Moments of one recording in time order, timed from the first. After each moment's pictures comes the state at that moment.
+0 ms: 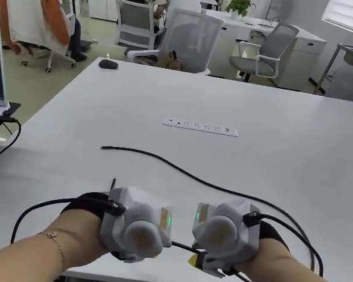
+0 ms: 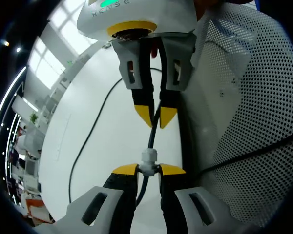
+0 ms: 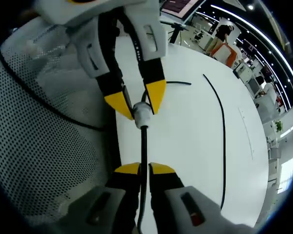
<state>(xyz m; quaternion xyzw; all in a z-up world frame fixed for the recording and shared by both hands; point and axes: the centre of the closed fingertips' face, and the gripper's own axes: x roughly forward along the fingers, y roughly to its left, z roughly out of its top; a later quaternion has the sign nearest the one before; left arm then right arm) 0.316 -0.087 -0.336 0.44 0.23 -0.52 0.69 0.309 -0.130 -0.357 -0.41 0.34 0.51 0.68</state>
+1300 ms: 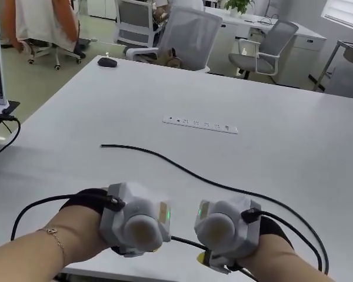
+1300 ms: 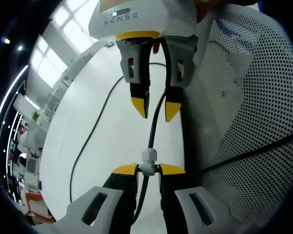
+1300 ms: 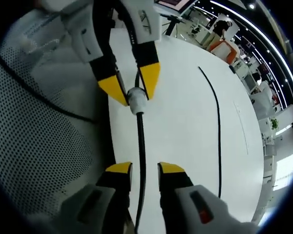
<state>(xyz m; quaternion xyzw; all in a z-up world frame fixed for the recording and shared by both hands) 0.322 -0.084 -0.336 0.44 0.23 -0.52 0.70 0.317 -0.140 -0.359 -0.43 0.35 0.48 0.68</state>
